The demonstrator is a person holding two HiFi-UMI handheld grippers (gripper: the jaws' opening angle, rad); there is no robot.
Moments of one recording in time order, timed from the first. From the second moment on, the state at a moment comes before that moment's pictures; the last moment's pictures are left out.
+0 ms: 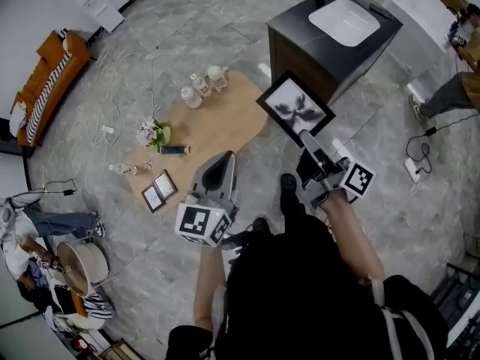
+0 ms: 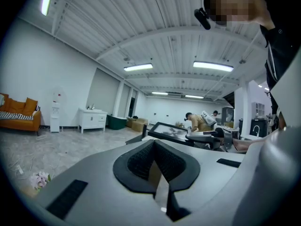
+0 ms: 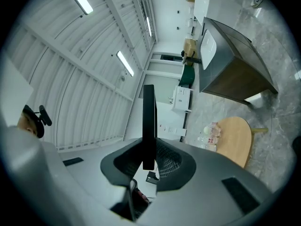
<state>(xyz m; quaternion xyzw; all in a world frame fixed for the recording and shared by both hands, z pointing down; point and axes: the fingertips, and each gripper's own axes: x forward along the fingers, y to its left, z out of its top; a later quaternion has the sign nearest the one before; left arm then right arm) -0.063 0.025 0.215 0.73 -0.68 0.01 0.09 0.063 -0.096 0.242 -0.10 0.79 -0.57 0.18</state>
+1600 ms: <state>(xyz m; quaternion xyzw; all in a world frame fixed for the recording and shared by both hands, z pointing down) -0.051 0.161 0.225 0.75 -0.65 -0.01 0.10 0.090 0.081 0.222 -0.09 0.80 -0.56 0.19</state>
